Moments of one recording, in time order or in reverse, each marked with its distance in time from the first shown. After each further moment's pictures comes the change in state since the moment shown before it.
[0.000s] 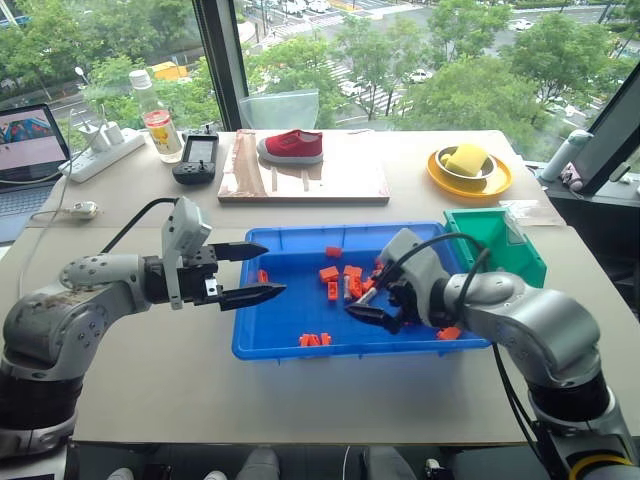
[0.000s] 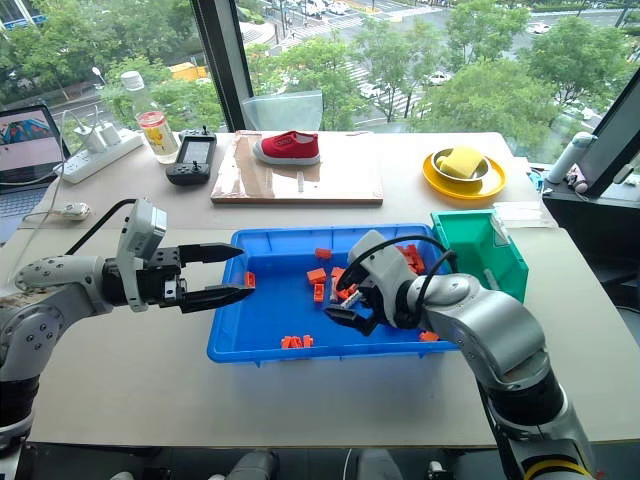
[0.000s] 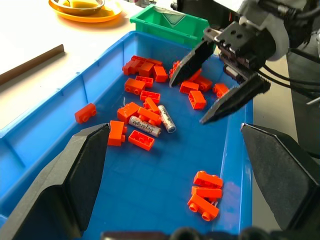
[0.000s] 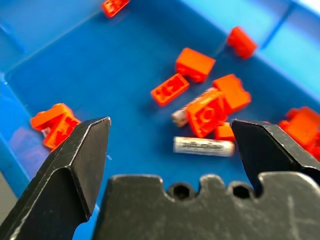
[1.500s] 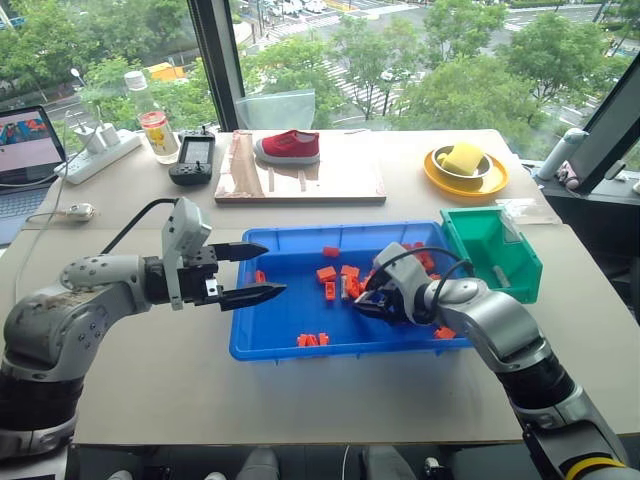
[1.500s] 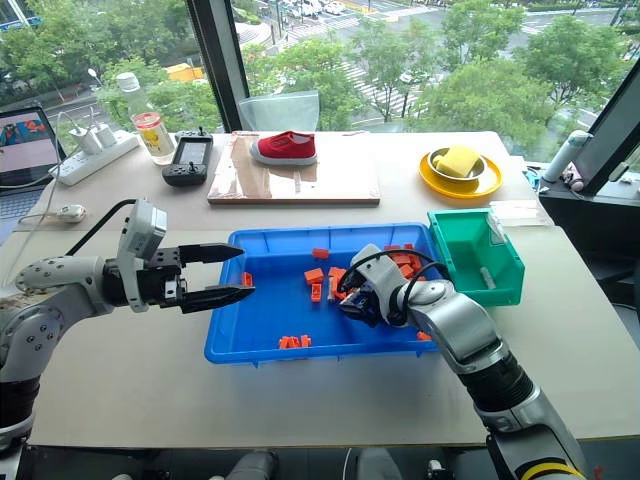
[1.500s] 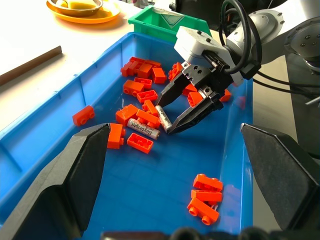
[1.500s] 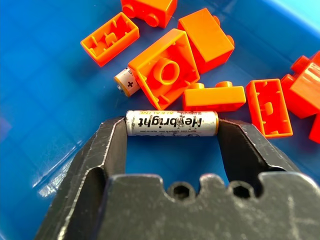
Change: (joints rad) left arm 0.003 -0.007 0.002 -0.006 -0.002 0.001 0.009; right arm 0.038 -0.028 0.052 0.150 -0.132 -0.187 0.095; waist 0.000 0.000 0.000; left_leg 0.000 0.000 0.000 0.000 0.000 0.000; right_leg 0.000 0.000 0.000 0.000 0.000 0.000
